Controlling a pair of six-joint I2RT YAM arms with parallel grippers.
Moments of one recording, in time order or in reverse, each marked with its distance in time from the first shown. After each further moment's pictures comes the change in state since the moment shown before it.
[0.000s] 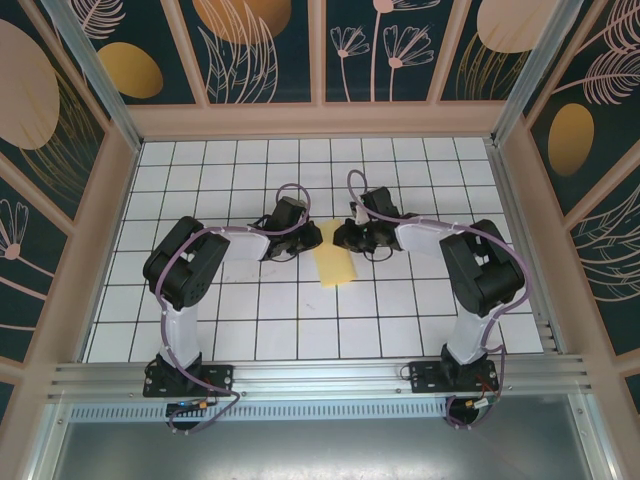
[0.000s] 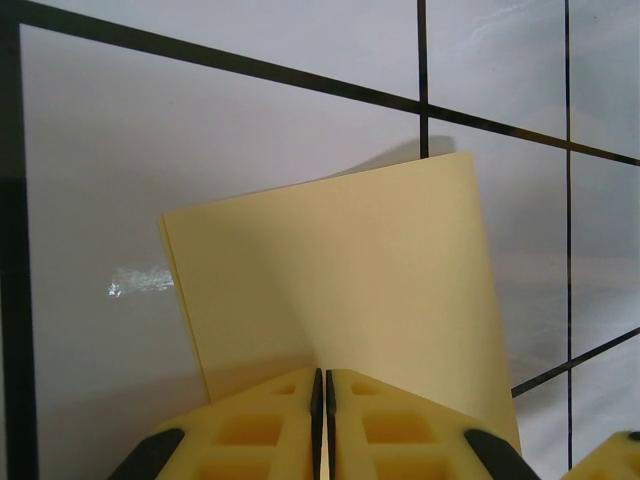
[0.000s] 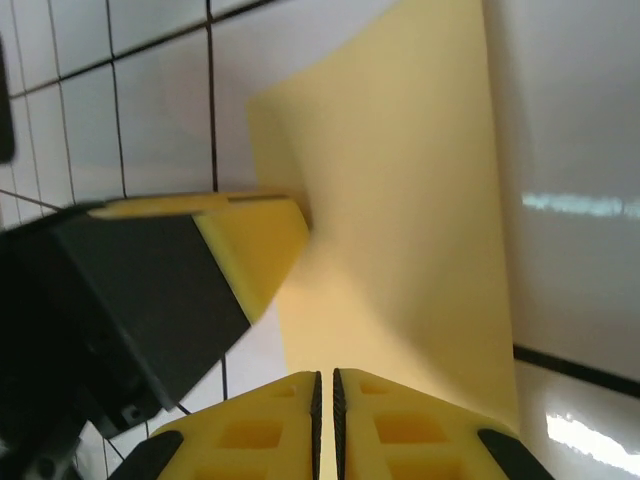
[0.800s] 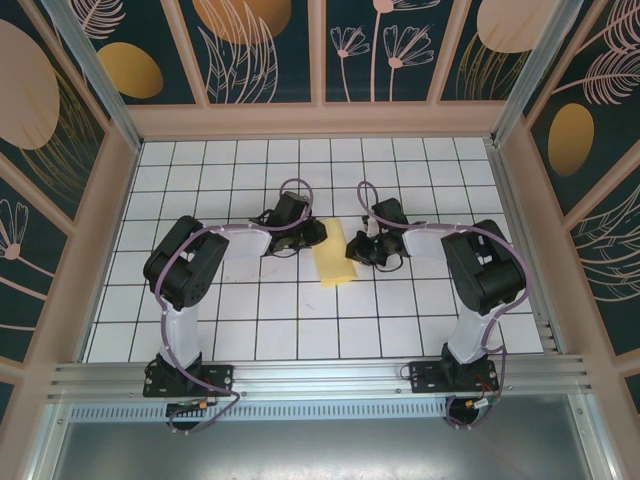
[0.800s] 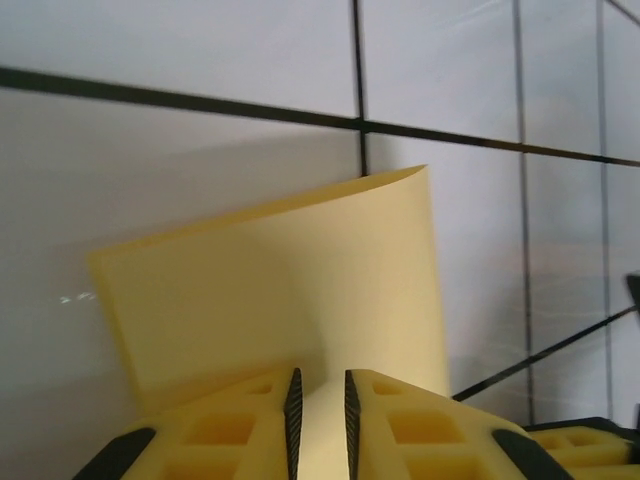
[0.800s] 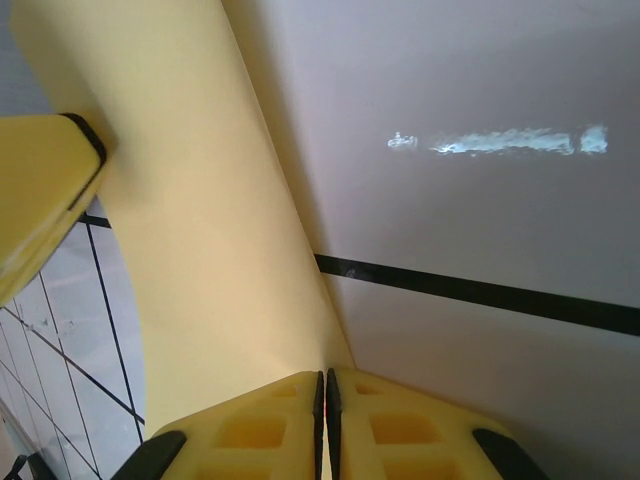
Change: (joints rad) left arm -0.006 -0.005 0.069 -0.048 0.038 0.023; right arm -0.060 0.002 -0.099 -0.014 -0.016 -0.023
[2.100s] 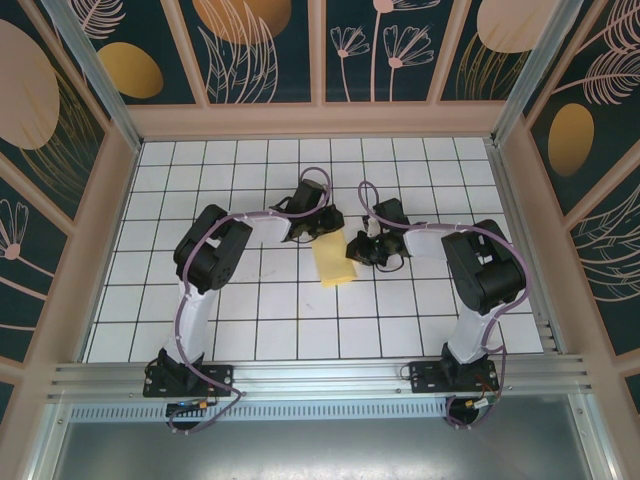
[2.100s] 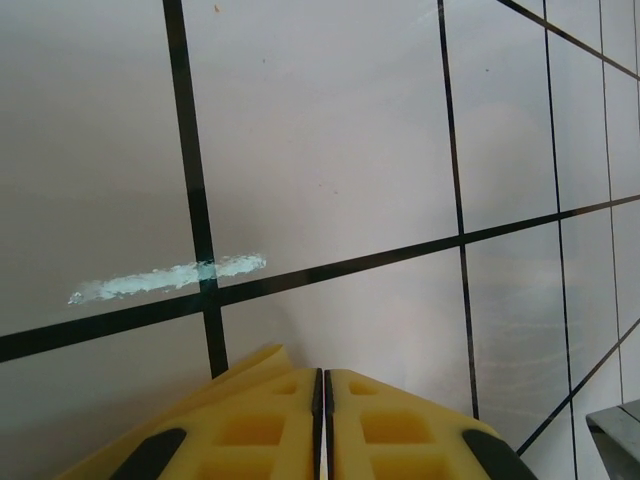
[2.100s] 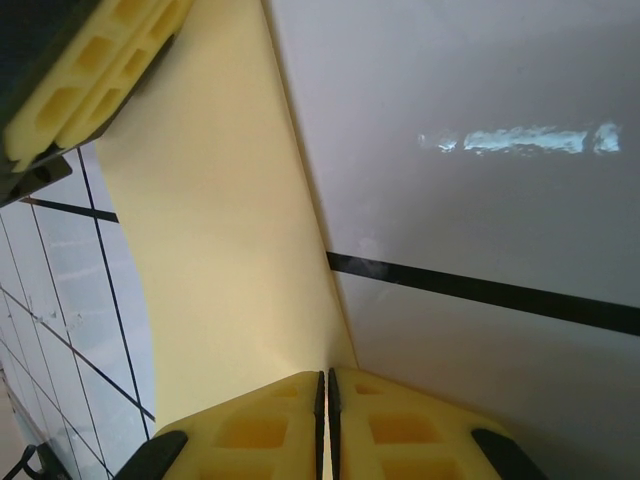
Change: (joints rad) left arm -0.015 0.237 0.278 -0.005 0.054 -0.004; right arm -0.011 0.000 -0.005 0.013 -0.029 -0.007
